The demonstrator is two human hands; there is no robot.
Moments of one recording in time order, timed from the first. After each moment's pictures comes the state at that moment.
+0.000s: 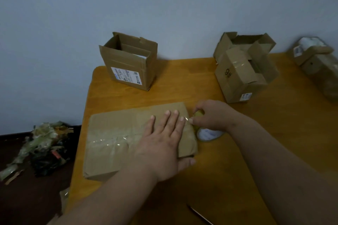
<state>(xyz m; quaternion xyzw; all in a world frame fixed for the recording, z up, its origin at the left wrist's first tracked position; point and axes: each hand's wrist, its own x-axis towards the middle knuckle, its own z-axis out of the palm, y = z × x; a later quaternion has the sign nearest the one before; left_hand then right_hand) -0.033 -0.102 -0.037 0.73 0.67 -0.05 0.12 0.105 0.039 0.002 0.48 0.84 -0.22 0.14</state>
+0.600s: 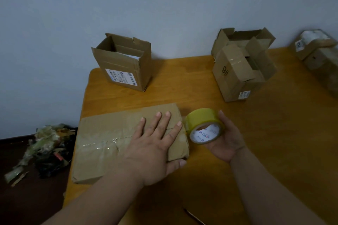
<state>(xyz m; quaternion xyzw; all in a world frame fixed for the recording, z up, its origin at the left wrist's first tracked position) -0.035 -0.102 -0.045 0.74 0.67 -0.06 0.09 0.171 0.019 -0.089 0.36 0.18 -0.87 -0.29</state>
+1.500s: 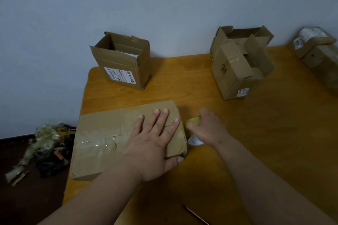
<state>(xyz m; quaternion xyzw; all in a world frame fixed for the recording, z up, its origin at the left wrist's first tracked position) -0.033 -0.103 -0.044 0.73 0.67 -0.07 0.10 0.136 0.022 -0.071 0.59 0.73 -0.33 0.01</state>
